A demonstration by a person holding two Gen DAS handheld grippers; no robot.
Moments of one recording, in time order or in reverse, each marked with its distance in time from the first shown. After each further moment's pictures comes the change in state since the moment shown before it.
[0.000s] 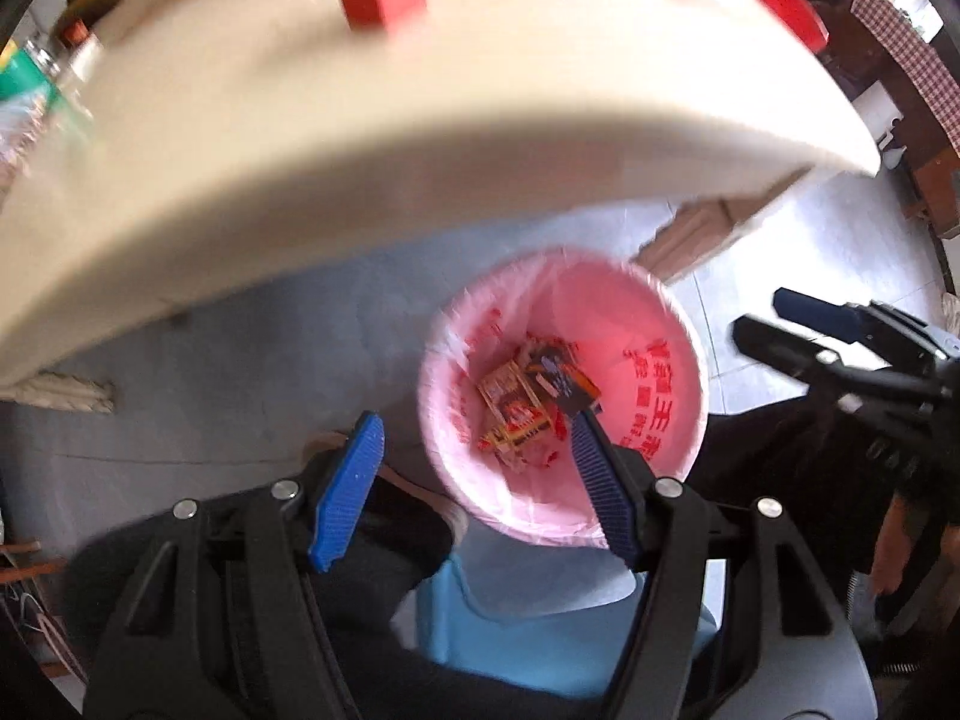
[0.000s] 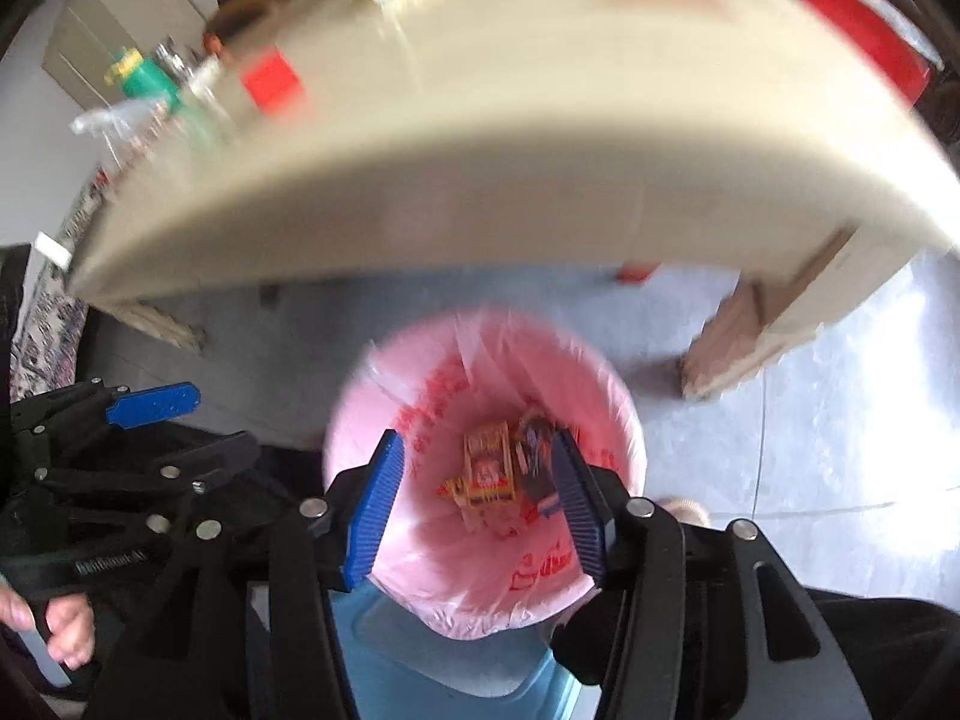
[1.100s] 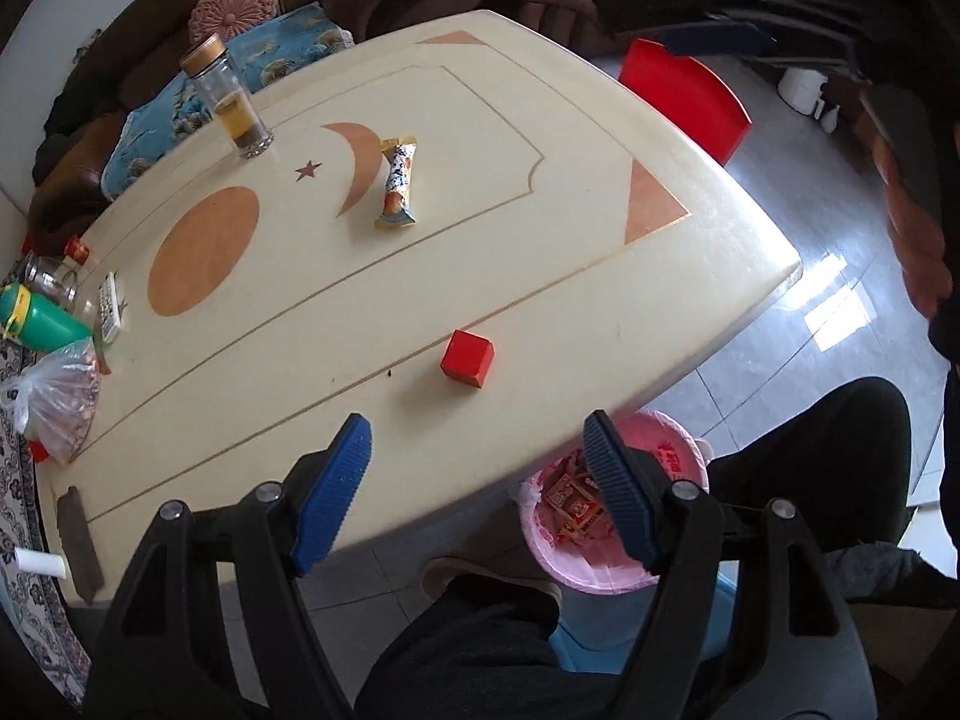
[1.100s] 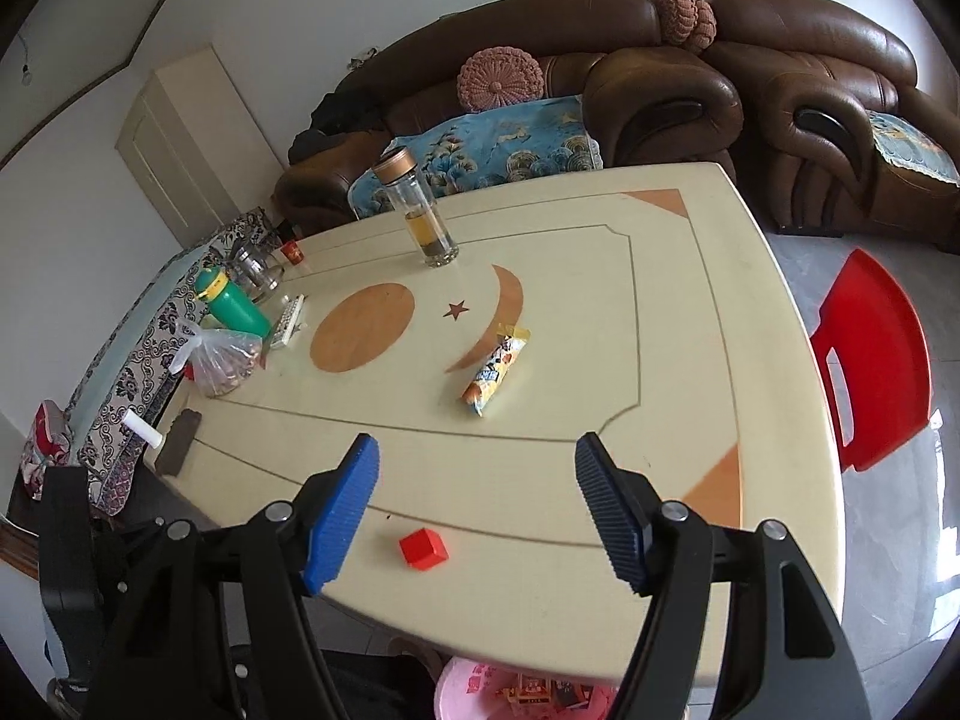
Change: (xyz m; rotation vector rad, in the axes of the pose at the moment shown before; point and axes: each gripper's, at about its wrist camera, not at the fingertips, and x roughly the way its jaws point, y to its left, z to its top) left arm -0.138 0.026 0.121 0.281 -0.177 0.011; right arm -0.137 0.055 0.252 -0.047 -0.299 0.109
